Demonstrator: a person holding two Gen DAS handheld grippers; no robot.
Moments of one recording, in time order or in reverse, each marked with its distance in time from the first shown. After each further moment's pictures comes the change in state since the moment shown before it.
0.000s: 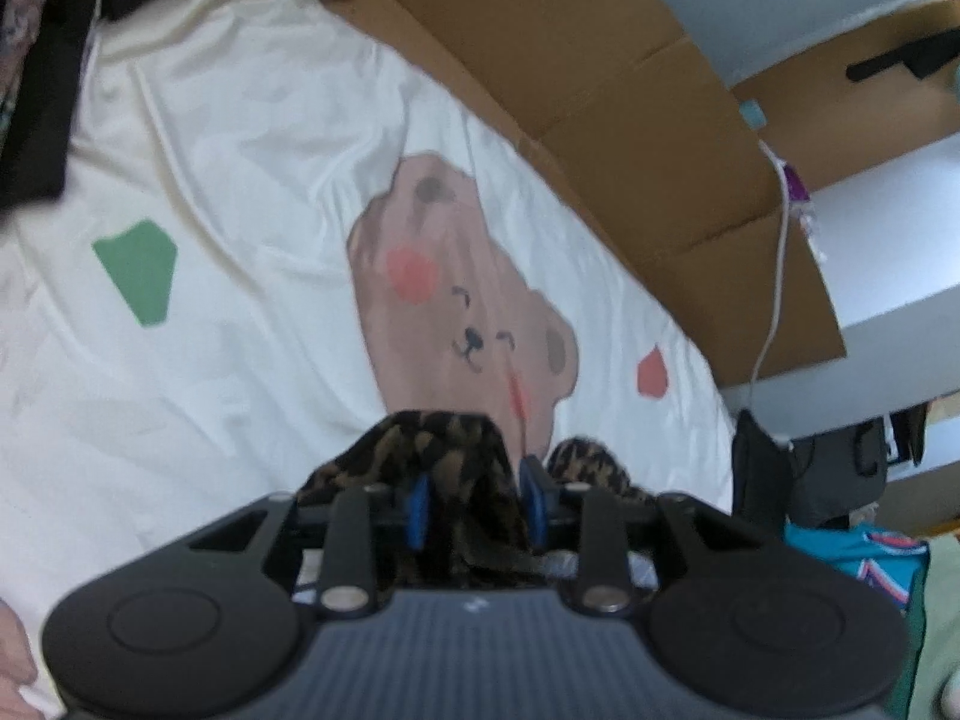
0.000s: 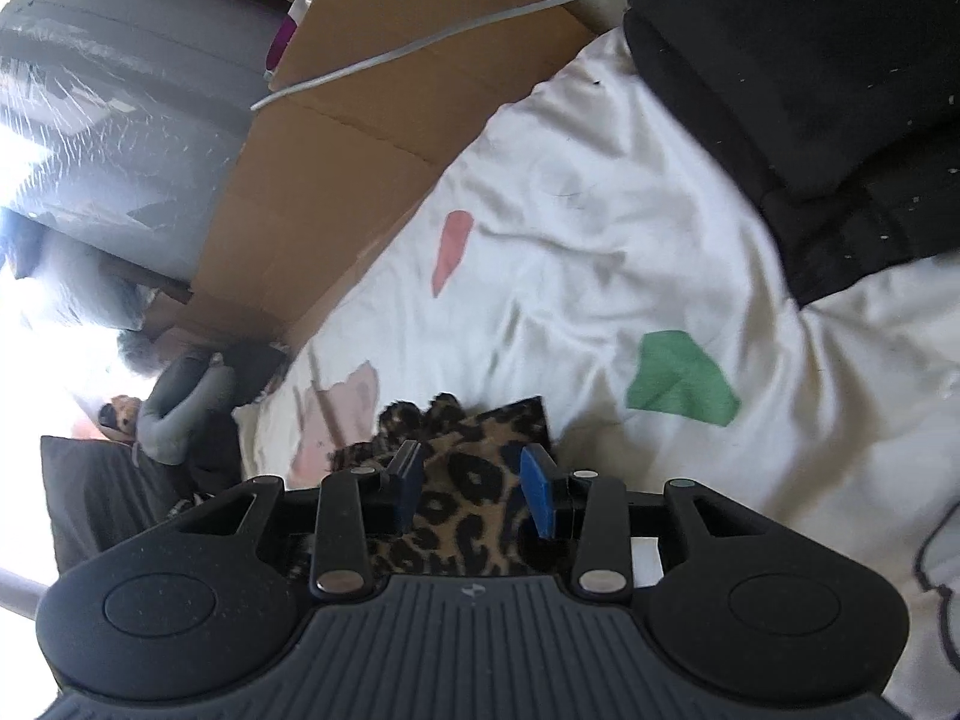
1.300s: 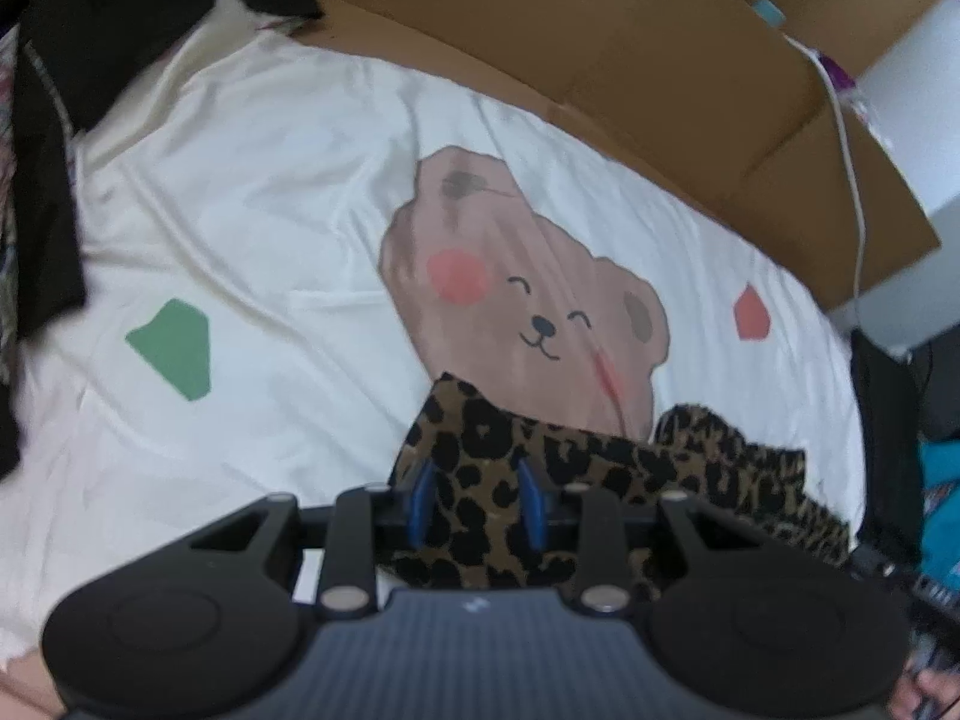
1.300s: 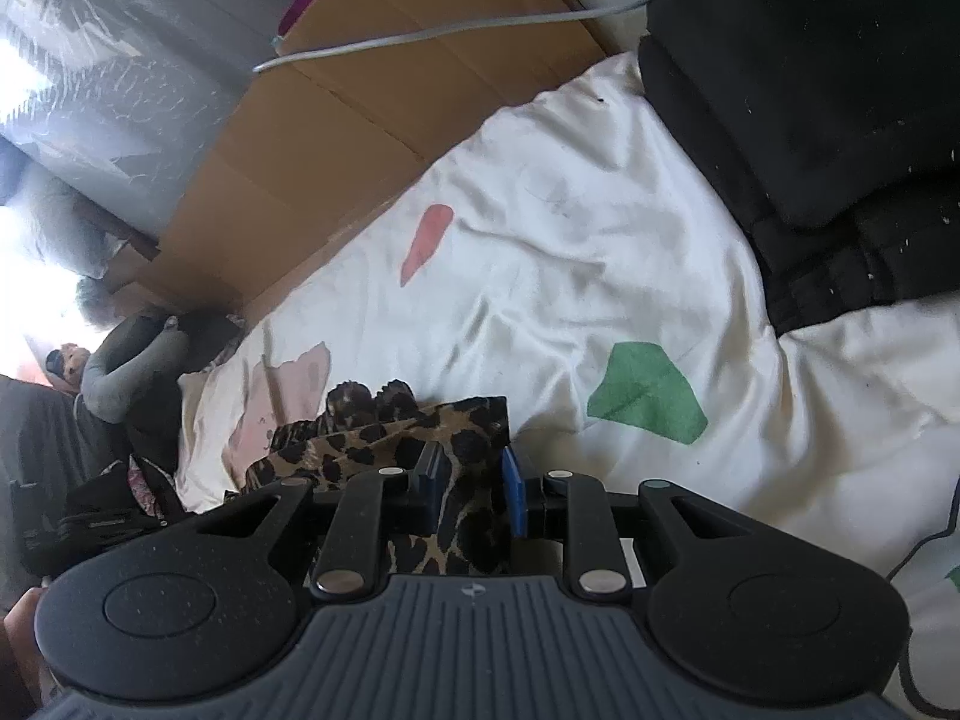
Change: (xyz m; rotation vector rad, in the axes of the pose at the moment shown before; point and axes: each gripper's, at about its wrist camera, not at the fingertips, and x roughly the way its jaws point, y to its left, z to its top) left arm 0.028 -0.022 -0.004 0.253 0.041 0.278; right arm 0.006 0.008 -0.011 -0.150 -0.031 -0.101
